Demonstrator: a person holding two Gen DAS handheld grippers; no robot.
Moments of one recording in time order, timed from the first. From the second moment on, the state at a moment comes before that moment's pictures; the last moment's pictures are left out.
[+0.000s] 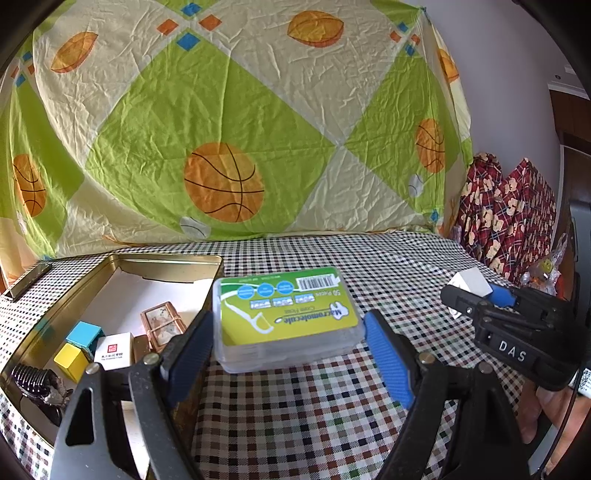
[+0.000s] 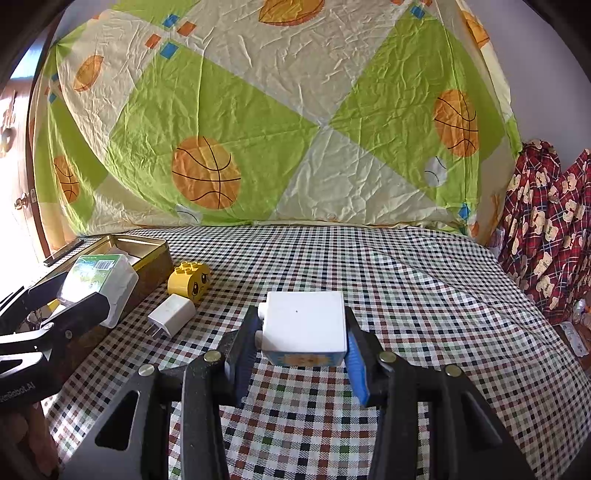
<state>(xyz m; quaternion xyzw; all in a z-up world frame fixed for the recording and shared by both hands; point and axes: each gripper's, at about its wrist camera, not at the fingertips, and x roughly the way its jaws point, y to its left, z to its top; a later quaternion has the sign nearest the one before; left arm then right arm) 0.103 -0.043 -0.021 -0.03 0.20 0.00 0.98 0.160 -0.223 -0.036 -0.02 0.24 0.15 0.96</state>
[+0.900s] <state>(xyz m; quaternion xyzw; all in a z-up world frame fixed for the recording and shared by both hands) 0.084 -0.043 -0.015 -0.04 0.15 0.02 0.99 0.135 -0.233 -0.025 0.00 0.17 0.14 0.98</state>
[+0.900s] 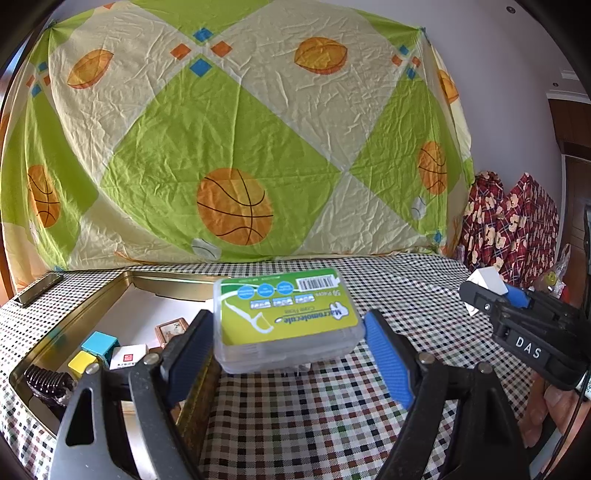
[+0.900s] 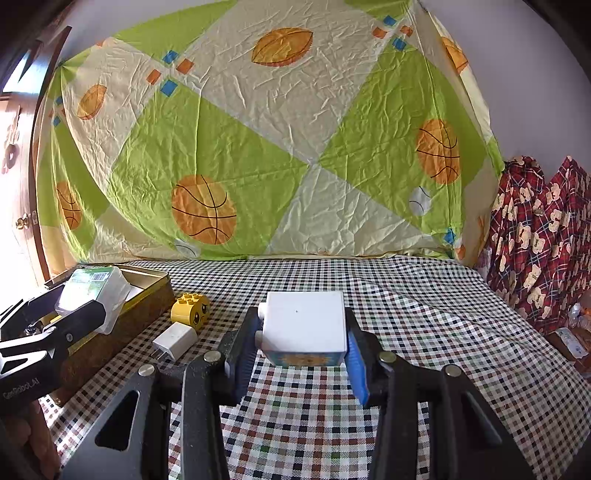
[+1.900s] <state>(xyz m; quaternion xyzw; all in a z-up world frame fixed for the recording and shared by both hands) 0.074 -0.033 -0.010 -0.05 0.13 0.03 0.99 0.117 -0.238 -0.016 0.00 0.12 0.13 0.98</state>
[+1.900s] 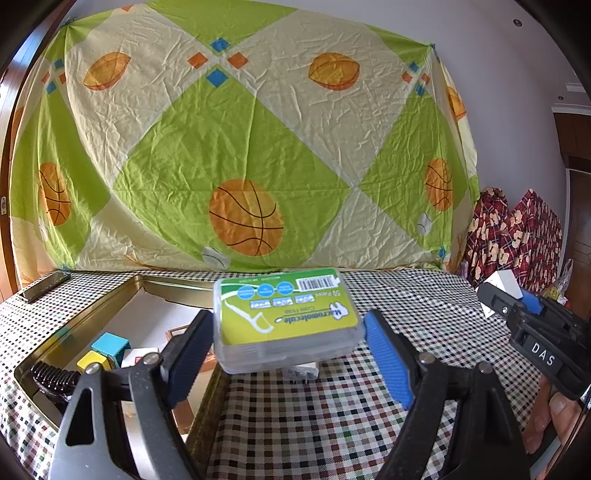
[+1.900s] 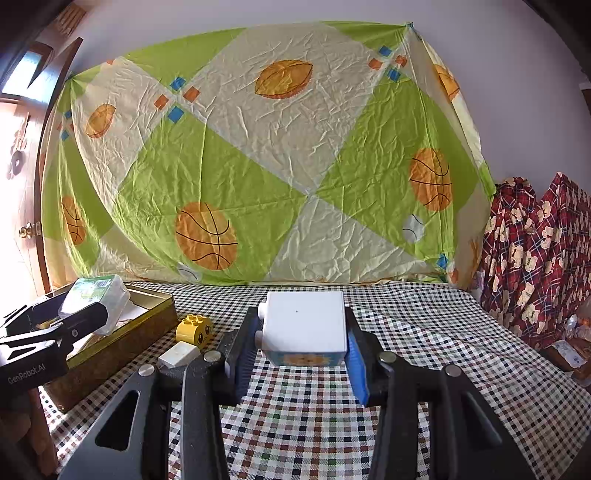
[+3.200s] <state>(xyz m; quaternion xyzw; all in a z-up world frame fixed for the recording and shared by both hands) 0.034 0.044 -0.012 -0.08 0.11 0.08 0.99 0.101 -0.132 -0.012 0.00 0.12 0.25 0.96</state>
